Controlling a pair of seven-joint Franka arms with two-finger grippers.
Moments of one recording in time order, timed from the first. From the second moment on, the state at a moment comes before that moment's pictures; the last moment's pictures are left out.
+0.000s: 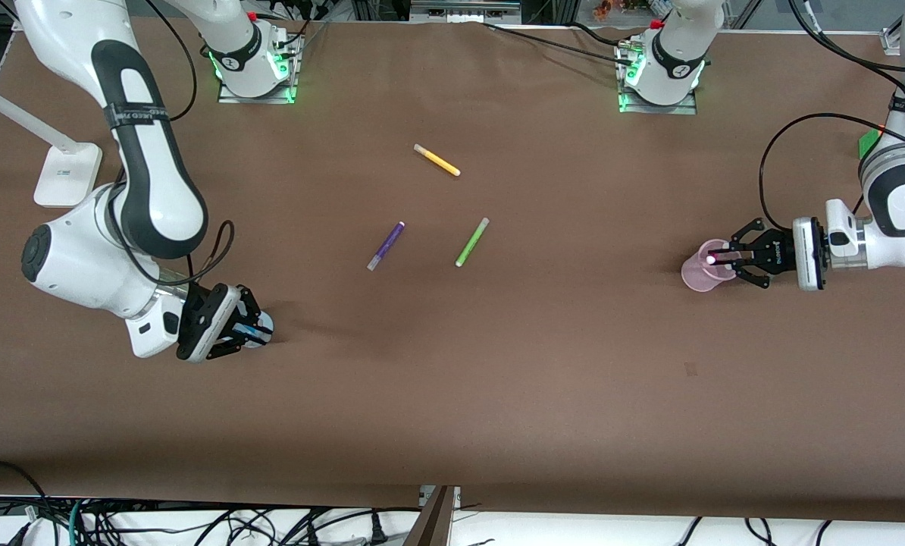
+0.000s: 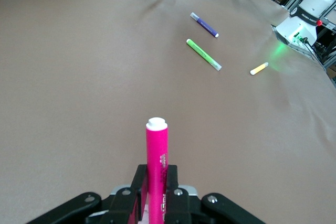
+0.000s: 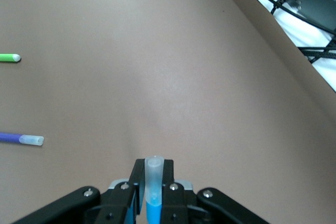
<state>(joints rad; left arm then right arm) 0.59 0.44 -0.27 -1.95 -0.71 1.83 1.89 0.21 0.54 -0.10 -1.62 0.68 2.25 -1.40</state>
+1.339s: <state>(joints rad) 0.59 0.21 -0.50 -1.53 -0.09 1.57 0.54 0.09 0.55 -0.10 -1.56 0.80 2.01 -1.31</state>
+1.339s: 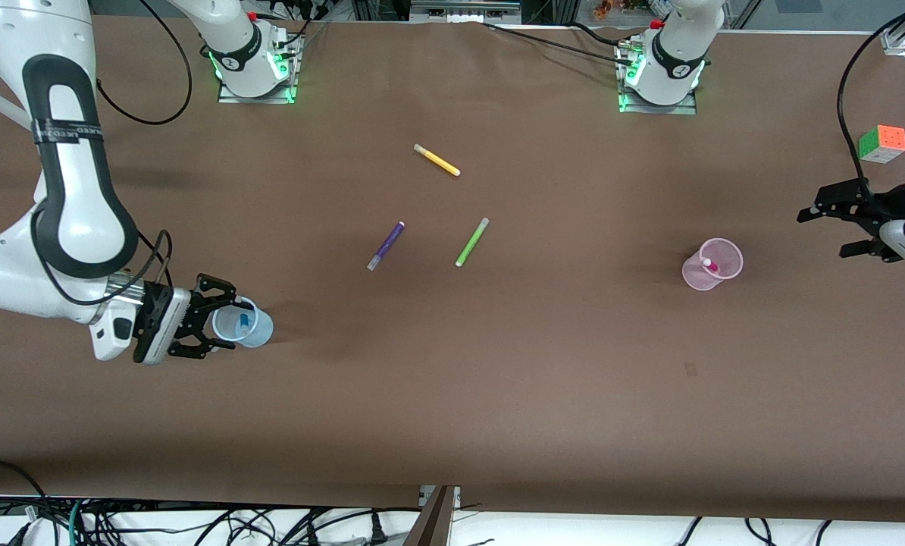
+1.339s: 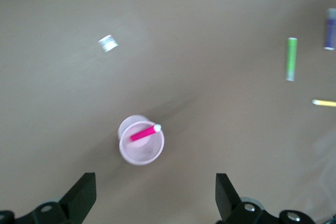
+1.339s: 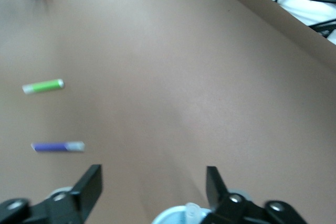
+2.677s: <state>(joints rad) 0.41 0.25 -0.65 -1.41 0.15 1.43 -0.12 0.11 0.23 -0.02 -1.43 0.09 1.51 0.12</state>
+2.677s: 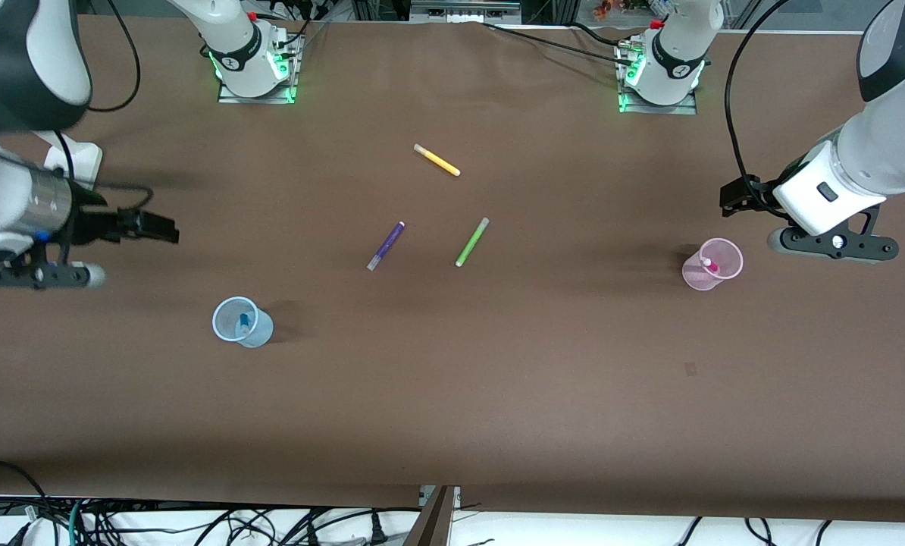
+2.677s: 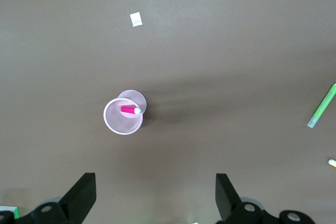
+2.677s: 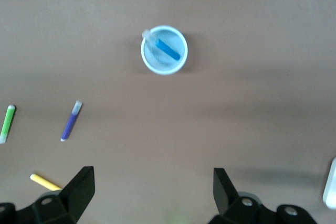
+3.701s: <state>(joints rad) 0.06 0.20 -0.23 -1.41 0.08 1.42 -0.05 0.09 0.02 -0.06 -1.60 0.01 1.51 0.13</state>
